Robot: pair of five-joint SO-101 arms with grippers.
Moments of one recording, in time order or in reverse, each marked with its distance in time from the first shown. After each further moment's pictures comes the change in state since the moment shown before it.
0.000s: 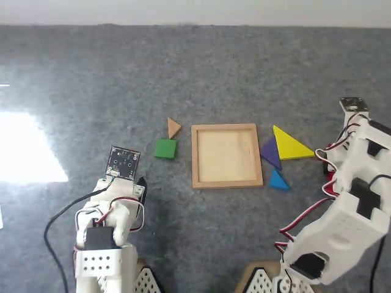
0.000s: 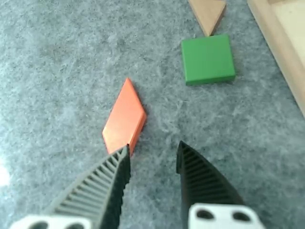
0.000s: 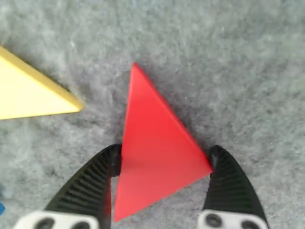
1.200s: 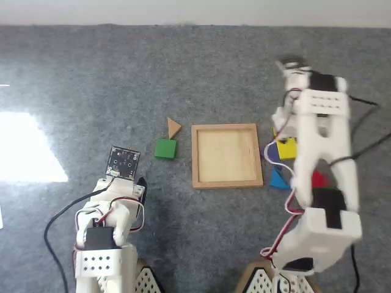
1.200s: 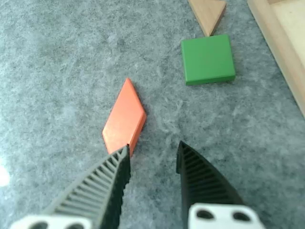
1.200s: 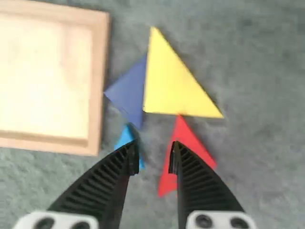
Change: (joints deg) left arm 0.0 0.0 0.0 0.0 0.0; right arm -23.8 -12.8 -17.8 28.5 -14.0
